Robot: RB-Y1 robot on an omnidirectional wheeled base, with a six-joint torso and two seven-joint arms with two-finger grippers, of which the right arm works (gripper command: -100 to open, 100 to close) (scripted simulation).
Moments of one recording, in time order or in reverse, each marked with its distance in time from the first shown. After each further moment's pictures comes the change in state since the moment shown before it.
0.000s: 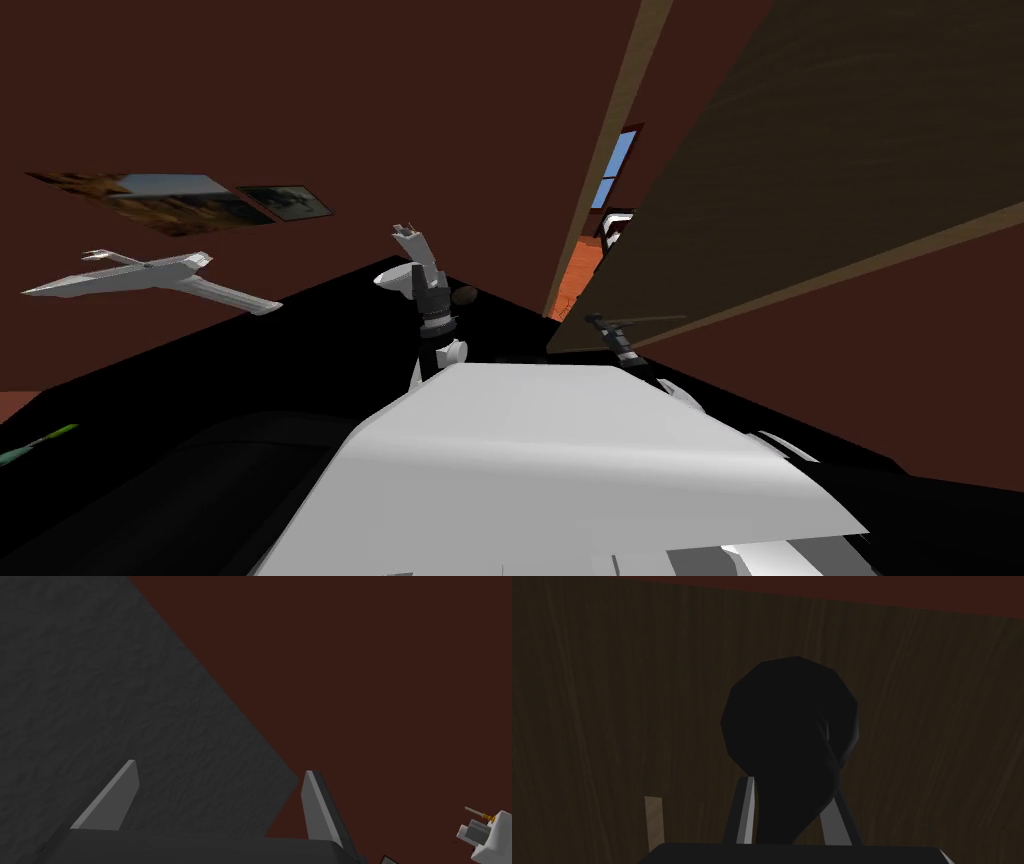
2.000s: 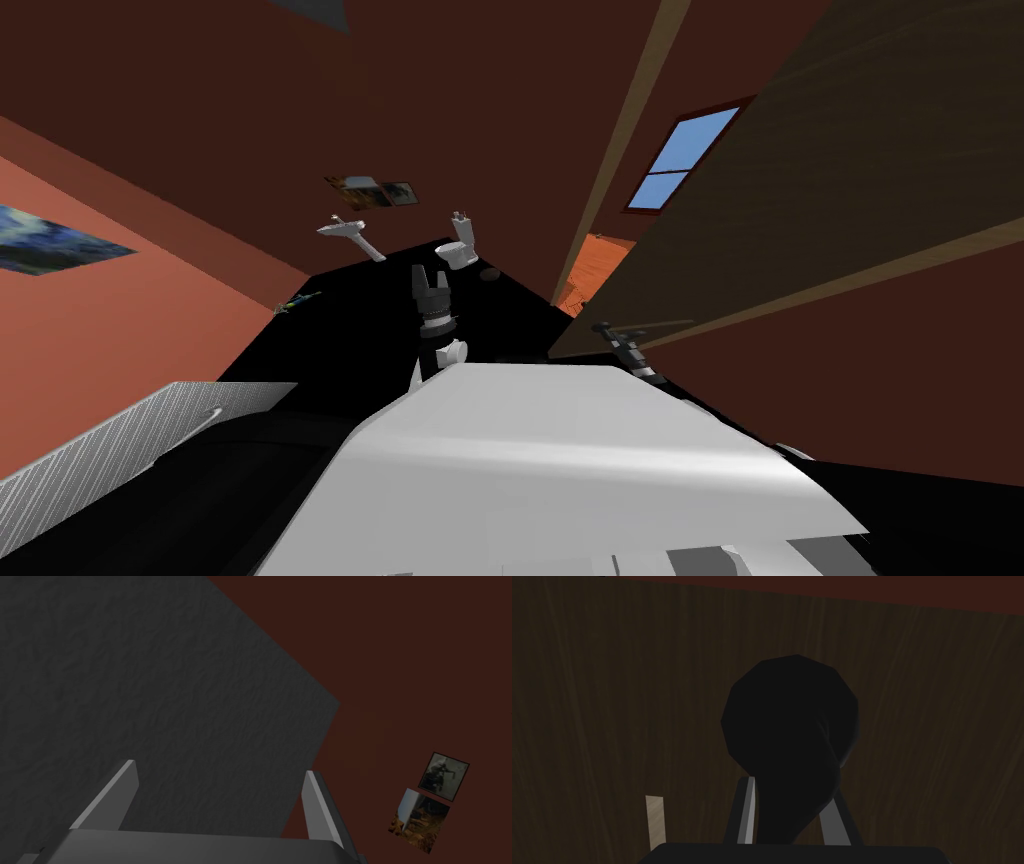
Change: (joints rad) arm 0.054 -0.036 0.052 0.101 -0.033 -0.178 -0.029
